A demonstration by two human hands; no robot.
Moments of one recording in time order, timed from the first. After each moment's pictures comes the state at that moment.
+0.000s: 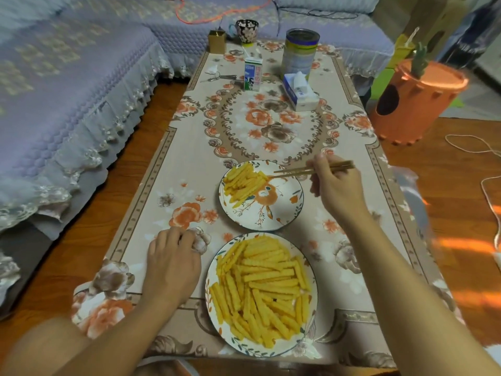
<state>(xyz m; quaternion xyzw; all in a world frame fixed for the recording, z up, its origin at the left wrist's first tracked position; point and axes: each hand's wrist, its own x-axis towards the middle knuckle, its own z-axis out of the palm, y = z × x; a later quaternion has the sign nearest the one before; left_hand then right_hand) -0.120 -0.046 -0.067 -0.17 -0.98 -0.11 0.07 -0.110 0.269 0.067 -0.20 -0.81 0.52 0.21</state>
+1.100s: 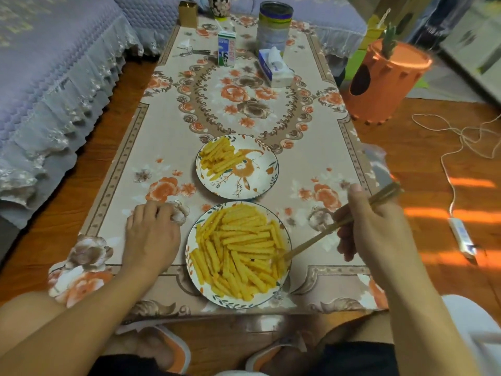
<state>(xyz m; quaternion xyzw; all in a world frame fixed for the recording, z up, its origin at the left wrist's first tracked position) -0.115 -0.046 -0.070 -0.17 -0.98 -0.12 0.08 0.052 0.240 0.109 -0.36 -0.76 0.51 0.14</state>
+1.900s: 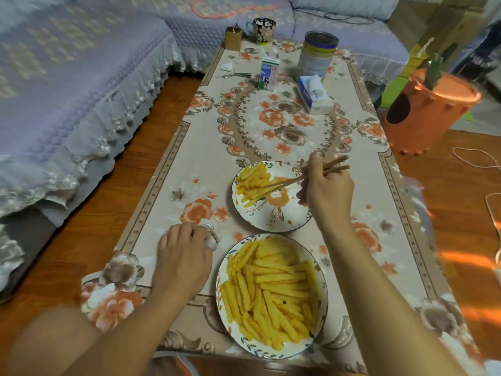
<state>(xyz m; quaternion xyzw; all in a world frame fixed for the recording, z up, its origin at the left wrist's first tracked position) -0.122 -0.045 -0.058 -0.16 -0.98 -0.10 0.03 -0.128 0.210 0.069 -0.28 -0.77 0.53 0.24</state>
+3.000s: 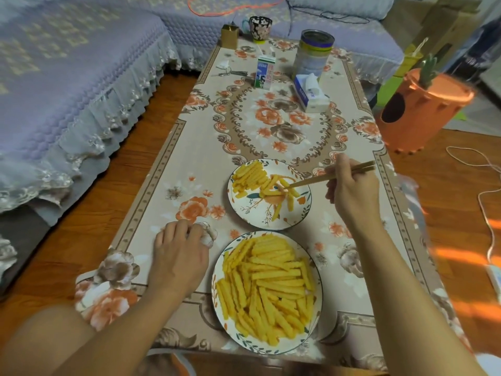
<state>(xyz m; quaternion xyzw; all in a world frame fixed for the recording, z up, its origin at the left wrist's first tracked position) -0.123 -0.045 -0.058 -0.15 -0.98 -0.09 0.01 -0.110 0.261 0.068 -0.24 -0.81 0.48 0.24</state>
